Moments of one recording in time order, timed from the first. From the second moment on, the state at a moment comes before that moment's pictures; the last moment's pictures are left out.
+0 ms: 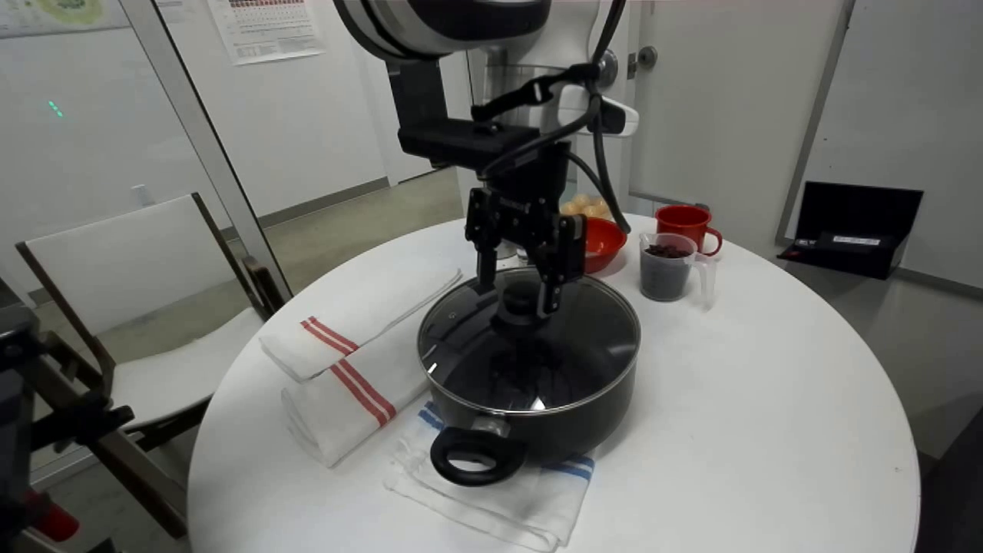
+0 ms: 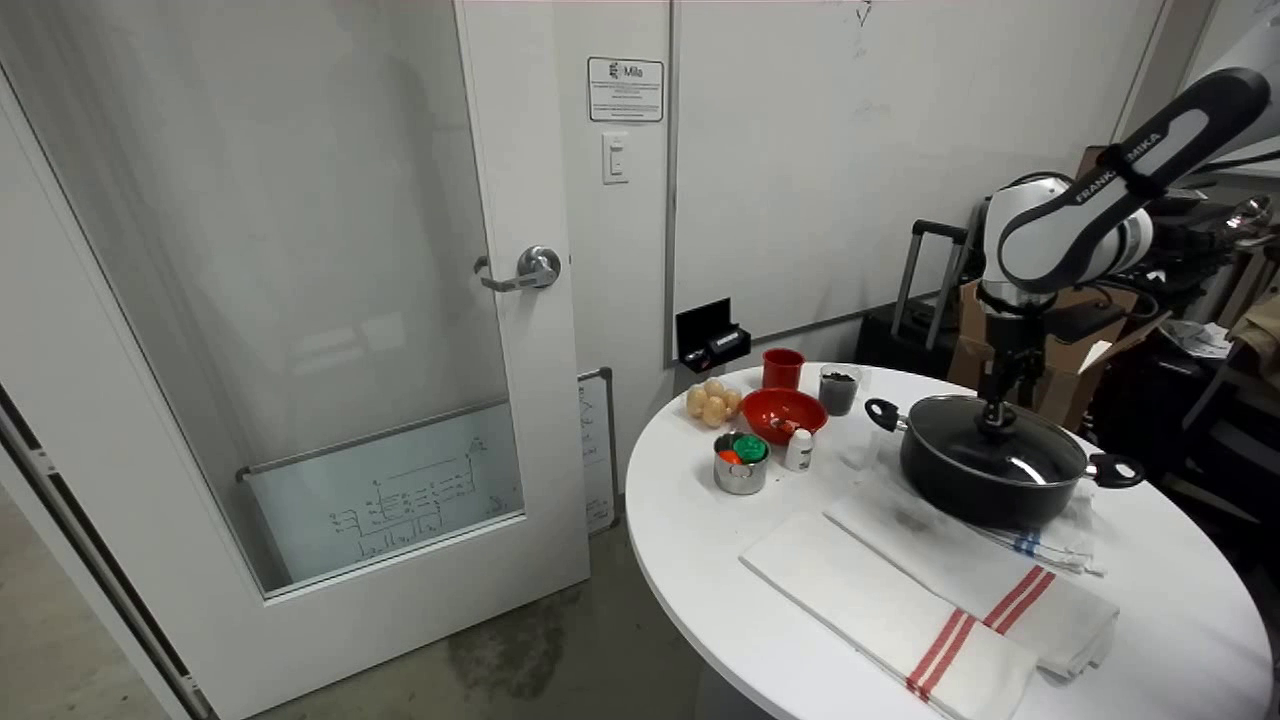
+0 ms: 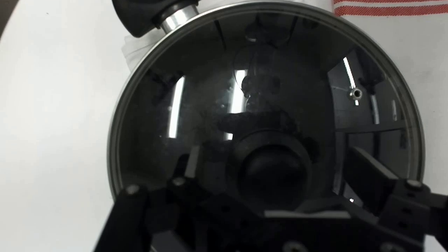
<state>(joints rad) -0.15 0.81 -0.07 -1.77 -0.01 2.35 -0.14</state>
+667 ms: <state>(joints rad) -0.14 0.83 -0.07 -1.75 -0.01 2.36 -0.14</state>
